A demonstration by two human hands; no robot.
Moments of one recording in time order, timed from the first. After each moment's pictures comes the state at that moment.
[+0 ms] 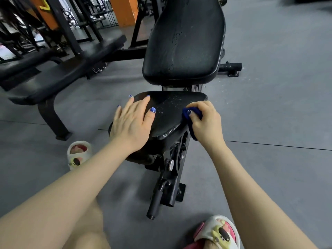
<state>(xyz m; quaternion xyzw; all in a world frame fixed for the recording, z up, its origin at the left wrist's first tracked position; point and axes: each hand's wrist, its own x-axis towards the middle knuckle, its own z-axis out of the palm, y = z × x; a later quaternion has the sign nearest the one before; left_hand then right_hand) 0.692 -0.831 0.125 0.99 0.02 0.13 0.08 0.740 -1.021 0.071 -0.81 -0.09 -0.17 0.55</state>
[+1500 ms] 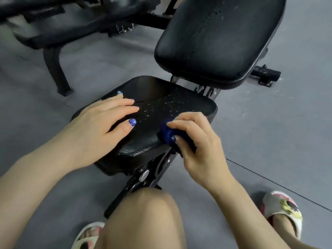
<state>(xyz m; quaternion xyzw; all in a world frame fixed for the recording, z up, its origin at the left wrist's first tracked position) 0.699 -0.813 0.106 0.99 0.01 0.12 0.03 0.771 -1.056 0.072 -0.75 -0.42 -0.14 0.49</state>
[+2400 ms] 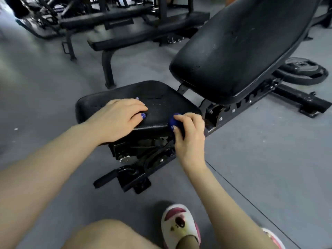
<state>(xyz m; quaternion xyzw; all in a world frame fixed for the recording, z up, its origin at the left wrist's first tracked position) 0.730 -0.935 0.131 0.99 0.16 0.06 0.00 0.852 -1.094 0.028 -0.74 -0.38 -0.13 0.55</state>
